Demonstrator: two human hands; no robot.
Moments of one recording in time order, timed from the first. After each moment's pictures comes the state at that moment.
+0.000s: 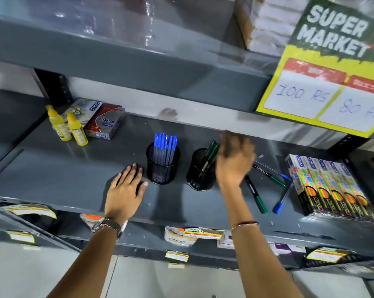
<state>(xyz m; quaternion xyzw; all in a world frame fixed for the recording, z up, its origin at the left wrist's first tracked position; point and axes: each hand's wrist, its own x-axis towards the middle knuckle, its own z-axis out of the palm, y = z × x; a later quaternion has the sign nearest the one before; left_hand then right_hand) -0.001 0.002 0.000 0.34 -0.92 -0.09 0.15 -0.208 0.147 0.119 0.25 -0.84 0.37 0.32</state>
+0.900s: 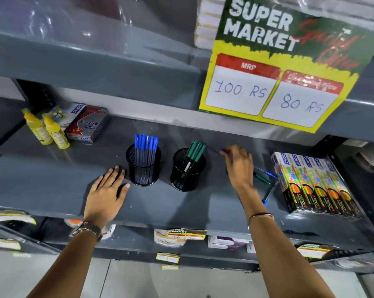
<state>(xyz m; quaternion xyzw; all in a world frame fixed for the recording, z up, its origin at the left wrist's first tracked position) -0.002 0.003 0.000 0.35 -0.92 -0.10 0.15 -0.293 0.208 0.082 0.39 -0.86 0.28 0.20</state>
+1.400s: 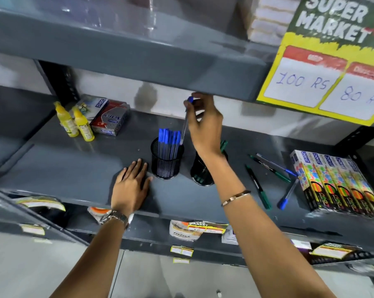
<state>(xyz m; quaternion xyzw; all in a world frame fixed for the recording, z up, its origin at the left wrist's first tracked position) 0.000 0.003 0.004 0.35 -0.92 -0.12 0.14 -0.169 0.084 0.178 0.41 -0.71 0.57 0.11</state>
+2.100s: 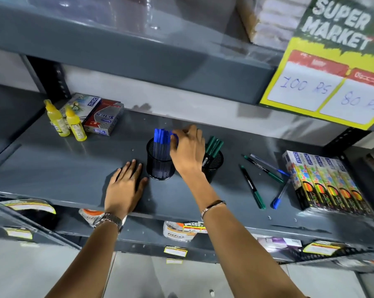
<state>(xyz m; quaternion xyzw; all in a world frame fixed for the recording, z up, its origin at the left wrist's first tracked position) 0.001 0.002 0.002 0.34 -0.92 -0.11 0.15 -0.153 0.080 0.121 0.41 -0.86 0.26 0.12</state>
